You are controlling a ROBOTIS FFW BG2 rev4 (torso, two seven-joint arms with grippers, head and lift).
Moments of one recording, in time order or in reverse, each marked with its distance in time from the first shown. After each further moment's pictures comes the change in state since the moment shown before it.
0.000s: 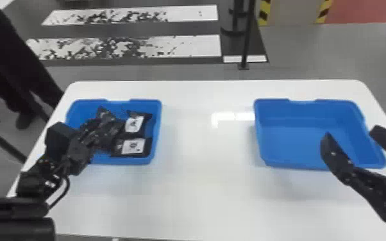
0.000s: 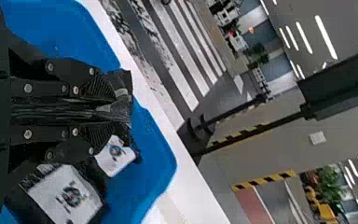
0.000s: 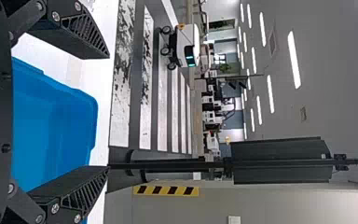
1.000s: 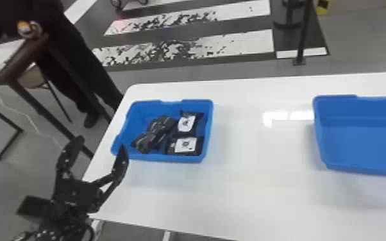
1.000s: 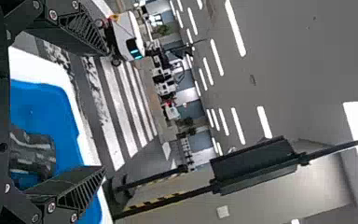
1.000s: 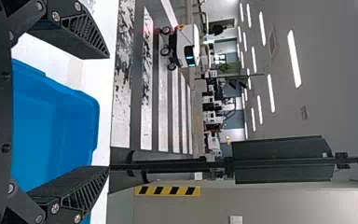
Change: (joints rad) left arm 0.402 -0.103 0.142 -0.169 0.462 -0.492 0.172; right arm 0.010 0.002 0.001 -0.002 -0.009 0.000 -0.001
